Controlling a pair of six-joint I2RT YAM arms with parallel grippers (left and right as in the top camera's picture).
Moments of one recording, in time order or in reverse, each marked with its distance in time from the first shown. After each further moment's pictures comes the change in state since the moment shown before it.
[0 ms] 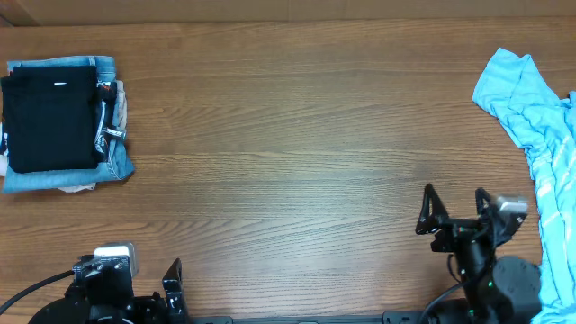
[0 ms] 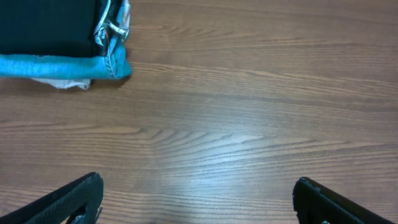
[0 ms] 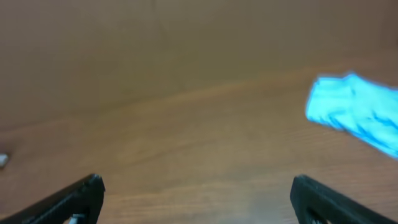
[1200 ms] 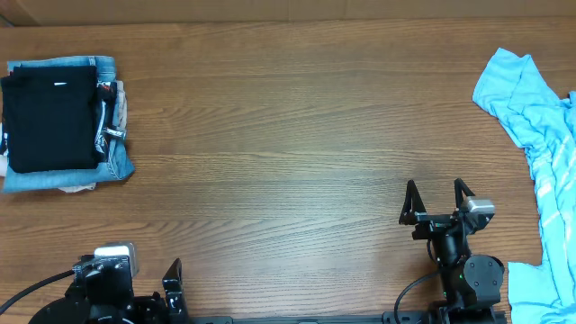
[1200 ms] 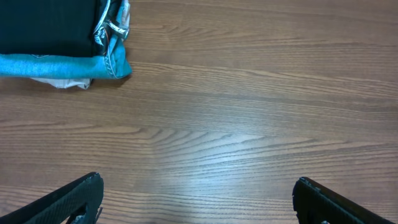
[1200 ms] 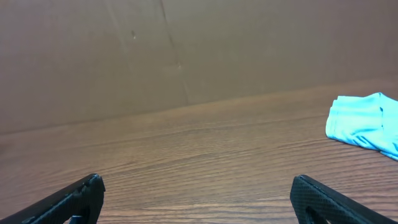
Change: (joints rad) left arm 0.000 0.000 -0.001 0.000 0.000 0.000; right arm -0.048 -0.109 -0.428 0.469 -0.068 -0.054
